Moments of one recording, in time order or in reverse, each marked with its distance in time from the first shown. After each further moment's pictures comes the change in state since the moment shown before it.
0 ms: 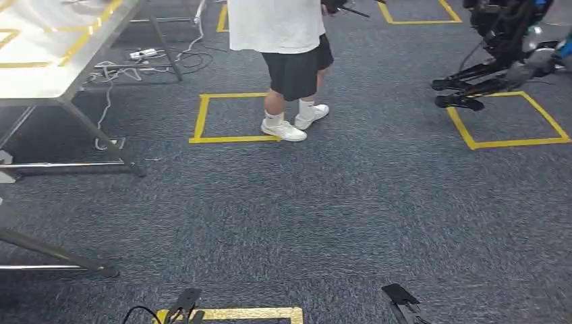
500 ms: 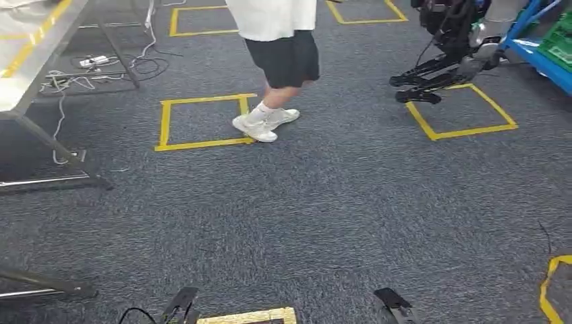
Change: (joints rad) left arm -0.011 -0.004 0.000 0.000 -0.002 -0.003 0.001; right arm 0.008 0.004 0.000 0.005 -0.008 0.003 0.000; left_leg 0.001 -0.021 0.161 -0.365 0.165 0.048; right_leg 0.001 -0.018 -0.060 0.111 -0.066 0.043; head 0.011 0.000
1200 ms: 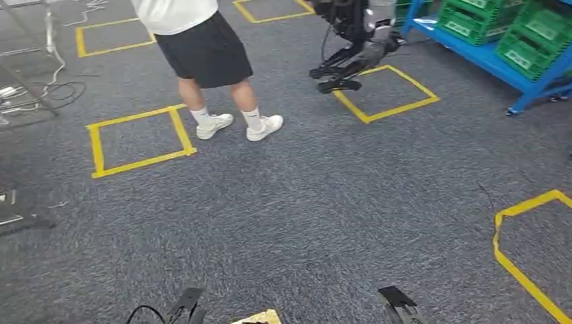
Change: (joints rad) left arm 0.001 -0.004 0.000 0.000 -0.009 -0.003 0.003; right arm -0.002 0.002 0.000 0.004 -0.016 -0.007 -0.001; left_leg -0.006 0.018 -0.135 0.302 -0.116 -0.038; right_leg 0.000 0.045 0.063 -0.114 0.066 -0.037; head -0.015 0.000
